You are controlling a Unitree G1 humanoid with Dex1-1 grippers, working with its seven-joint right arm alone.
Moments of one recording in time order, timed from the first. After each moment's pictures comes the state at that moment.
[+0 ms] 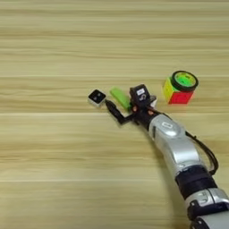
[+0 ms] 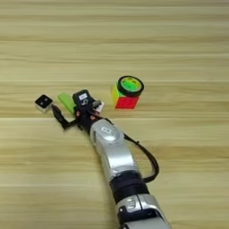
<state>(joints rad) -0.28 -0.10 0.07 0.43 0.04 0.04 0.40</state>
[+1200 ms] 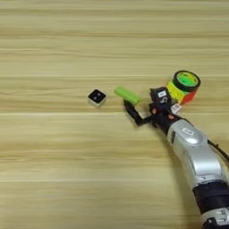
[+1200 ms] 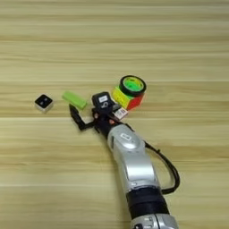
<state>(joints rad) -0.17 -0.15 0.01 0.15 0.06 0.12 0.40</state>
